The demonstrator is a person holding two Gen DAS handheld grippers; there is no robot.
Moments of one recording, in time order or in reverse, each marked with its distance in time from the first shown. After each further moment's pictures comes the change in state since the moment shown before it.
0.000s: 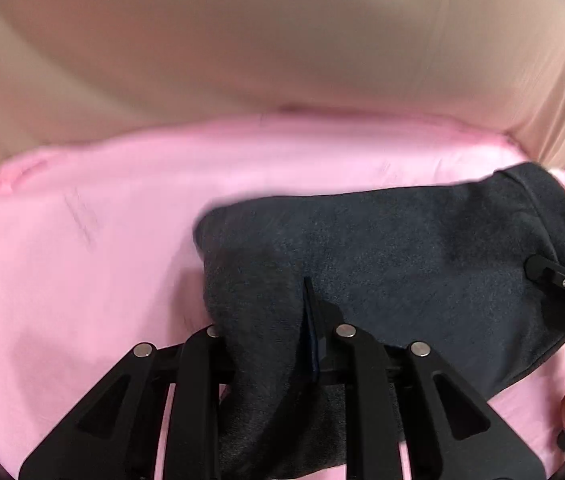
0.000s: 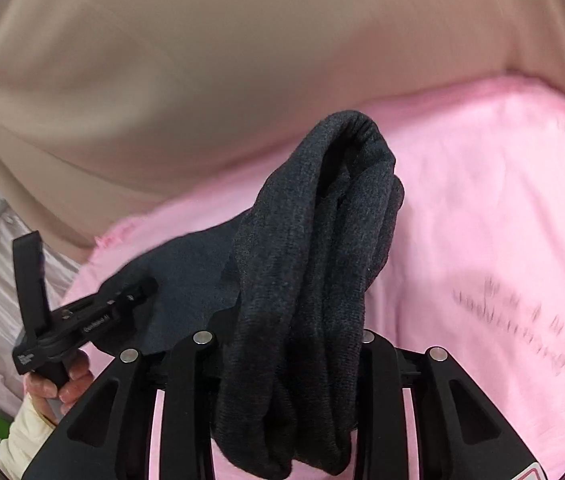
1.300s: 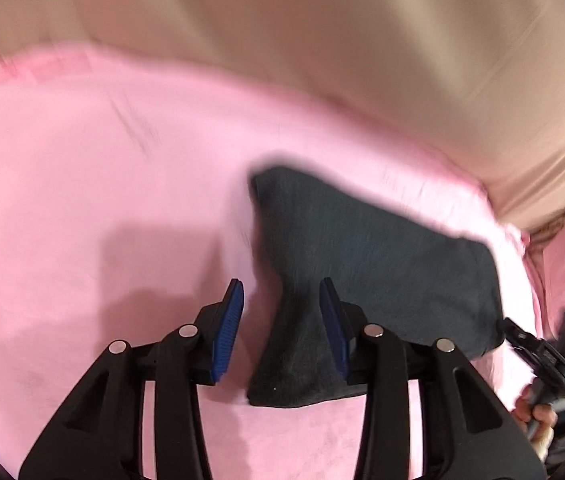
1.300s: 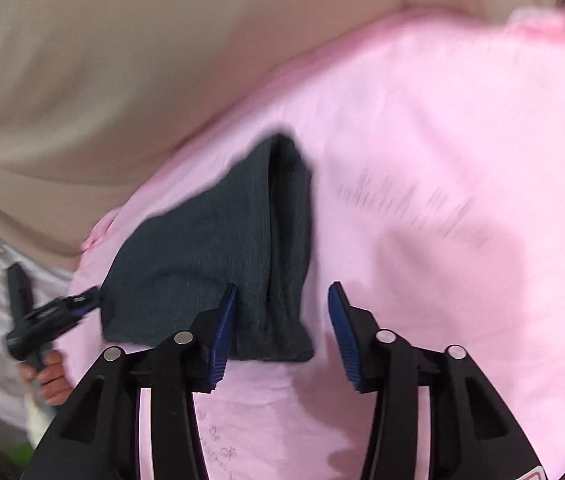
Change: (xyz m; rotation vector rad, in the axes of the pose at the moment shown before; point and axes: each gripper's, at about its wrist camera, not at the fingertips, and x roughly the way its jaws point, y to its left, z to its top) left arm -0.080 0.068 -0.008 -0.298 0.044 -0.168; right arm -0.137 -0.073 -0.025 0.059 -0.076 -0.091
